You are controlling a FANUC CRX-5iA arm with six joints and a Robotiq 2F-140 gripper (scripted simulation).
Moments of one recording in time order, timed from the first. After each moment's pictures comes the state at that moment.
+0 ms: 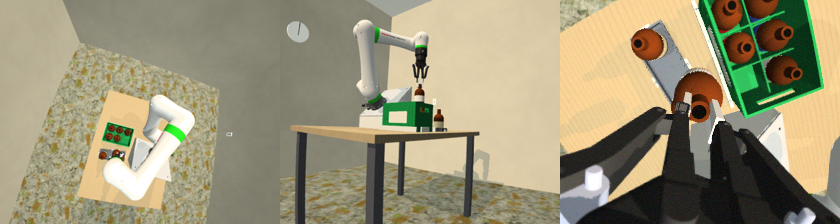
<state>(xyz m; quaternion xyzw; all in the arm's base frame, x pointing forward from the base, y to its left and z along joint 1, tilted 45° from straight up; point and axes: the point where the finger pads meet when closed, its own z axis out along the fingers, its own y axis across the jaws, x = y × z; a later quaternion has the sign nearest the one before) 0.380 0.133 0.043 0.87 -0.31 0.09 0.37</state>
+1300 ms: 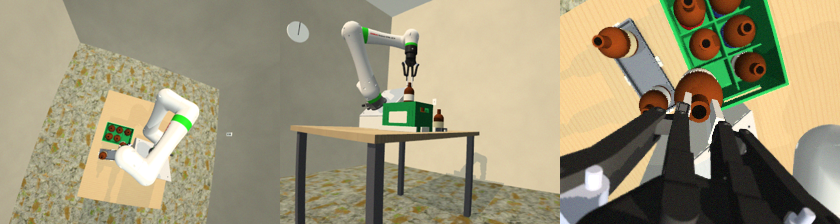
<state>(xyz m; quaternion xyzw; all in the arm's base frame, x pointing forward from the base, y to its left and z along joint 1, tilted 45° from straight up) 0.343 0.082 0.098 0.87 -0.31 0.09 0.37</state>
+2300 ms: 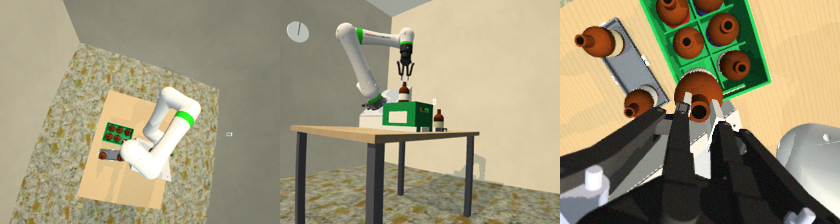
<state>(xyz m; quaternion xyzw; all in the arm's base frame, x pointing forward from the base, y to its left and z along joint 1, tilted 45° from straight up) 0.326 0.059 0.123 0.87 -0.31 0.09 0.37</state>
